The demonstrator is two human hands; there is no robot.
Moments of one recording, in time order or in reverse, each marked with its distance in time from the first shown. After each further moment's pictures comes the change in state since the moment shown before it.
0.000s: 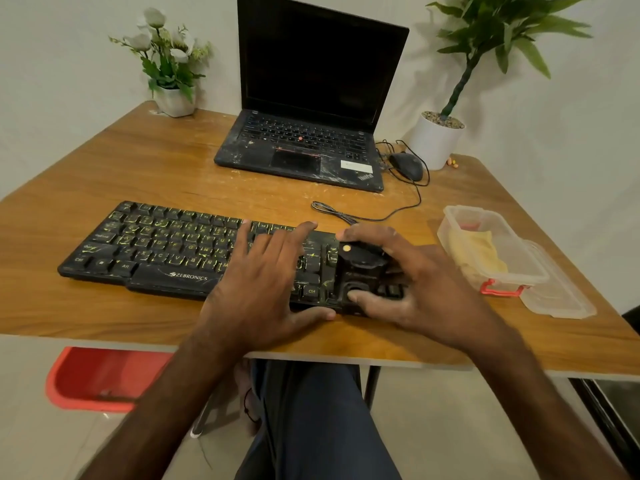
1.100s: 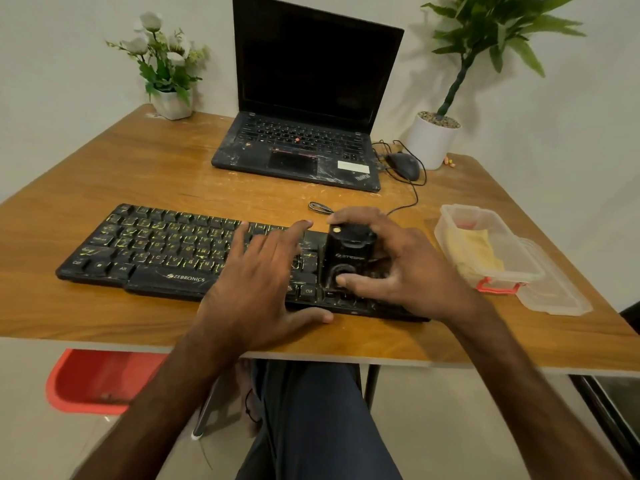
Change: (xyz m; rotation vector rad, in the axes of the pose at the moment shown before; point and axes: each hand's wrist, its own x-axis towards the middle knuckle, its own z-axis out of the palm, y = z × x) left_hand -0.001 0.001 -0.005 -0.082 -0.001 -0.009; right_hand 0.019 0.013 0.004 0.285 -0.011 0.064
